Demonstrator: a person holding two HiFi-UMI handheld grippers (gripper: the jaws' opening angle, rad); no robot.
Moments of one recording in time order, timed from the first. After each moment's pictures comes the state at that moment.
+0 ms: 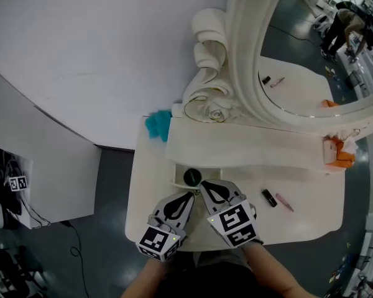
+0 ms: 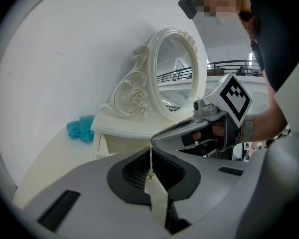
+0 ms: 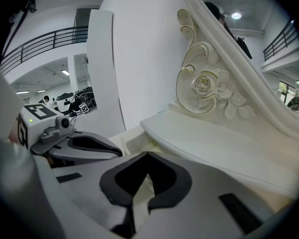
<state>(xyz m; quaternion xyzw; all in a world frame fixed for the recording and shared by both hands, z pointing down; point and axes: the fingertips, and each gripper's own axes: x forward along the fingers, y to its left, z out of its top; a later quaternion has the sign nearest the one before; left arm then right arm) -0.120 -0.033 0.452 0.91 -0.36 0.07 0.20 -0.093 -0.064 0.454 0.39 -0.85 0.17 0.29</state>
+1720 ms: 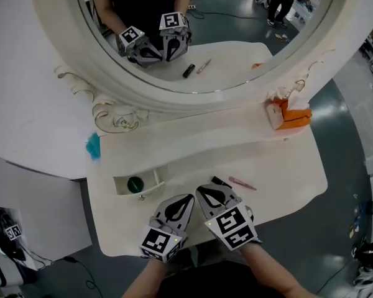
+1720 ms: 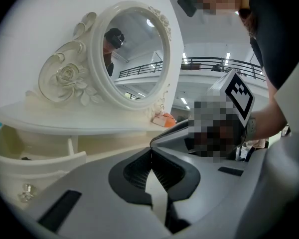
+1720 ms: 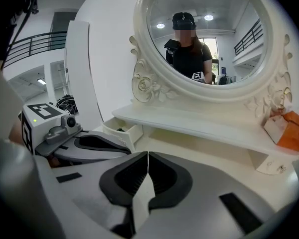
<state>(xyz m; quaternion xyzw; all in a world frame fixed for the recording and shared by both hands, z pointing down) 0.044 0.018 0.449 0.96 -0.21 0.10 0.17 0.065 0.002 0.454 0.50 -0.79 0.22 0.26</state>
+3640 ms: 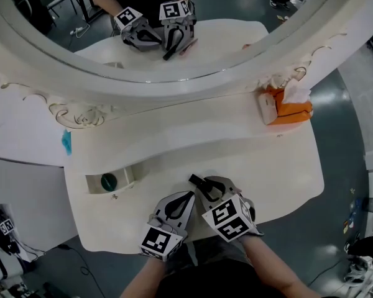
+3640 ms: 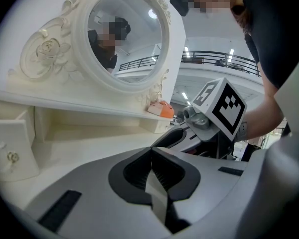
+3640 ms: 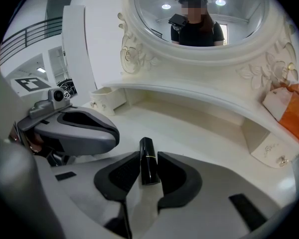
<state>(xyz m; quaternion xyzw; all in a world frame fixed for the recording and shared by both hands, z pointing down) 0.116 0.035 0.487 0.95 -0.20 0.14 0.19 0.144 0.018 0.526 0.46 -0.77 0.25 0.35</state>
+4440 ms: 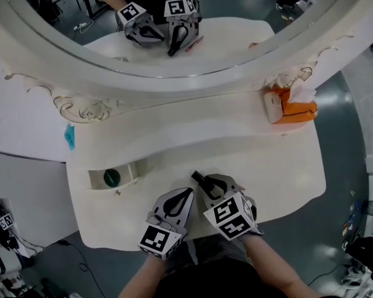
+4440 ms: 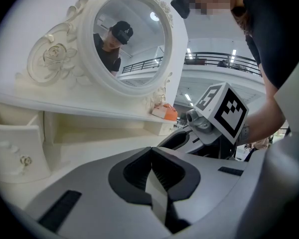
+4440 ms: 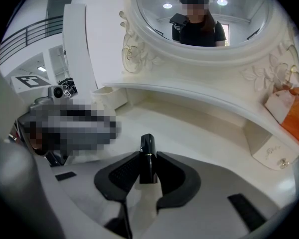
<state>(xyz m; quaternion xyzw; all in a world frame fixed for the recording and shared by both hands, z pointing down) 0.104 0.027 0.482 0.95 -0.22 0.13 0.19 0.138 0.016 0.527 0.46 -0.78 0.25 0.36</state>
